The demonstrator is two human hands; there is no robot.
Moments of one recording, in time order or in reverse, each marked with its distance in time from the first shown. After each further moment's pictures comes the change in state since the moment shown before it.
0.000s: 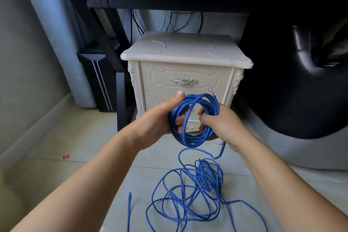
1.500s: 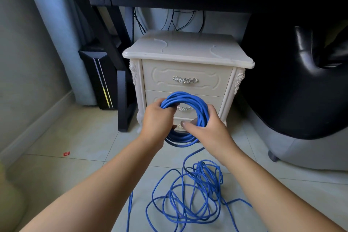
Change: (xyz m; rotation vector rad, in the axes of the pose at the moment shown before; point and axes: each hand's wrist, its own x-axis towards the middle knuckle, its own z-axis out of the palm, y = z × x) left_hand 0.019 -0.021 0.012 0.126 0.800 0.035; right_hand -0.019 0.008 0.032 0.011 0.030 -0.093
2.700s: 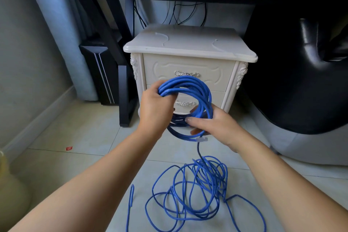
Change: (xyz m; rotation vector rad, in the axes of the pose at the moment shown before) left_hand -0.002 0.010 -0.007 0.002 0.064 0.238; right_hand 0.013 0.003 -0.019 0.065 -0.260 0.022
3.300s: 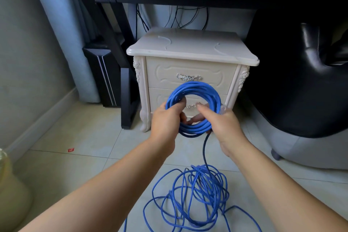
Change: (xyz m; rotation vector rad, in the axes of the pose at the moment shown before) left_hand -0.019 -0.008 0.012 -0.269 -0.074 -0.427; right_hand 0.008 -0.001 0.018 0.227 0.344 0.022
